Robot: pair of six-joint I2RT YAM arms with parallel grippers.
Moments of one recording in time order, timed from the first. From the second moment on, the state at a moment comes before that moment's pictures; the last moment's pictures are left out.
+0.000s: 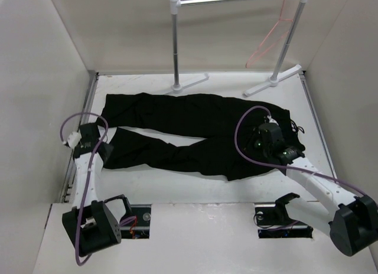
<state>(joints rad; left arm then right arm) 0.30 1.03 0.74 -0.74 -0.29 -0.80 0.41 1.02 0.59 -0.29 0.01 0.83</state>
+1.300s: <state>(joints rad) 0.35 0.64 1.08 -1.09 -0.23 -0.95 0.40 0.81 0.54 -0.41 -0.01 0.81</state>
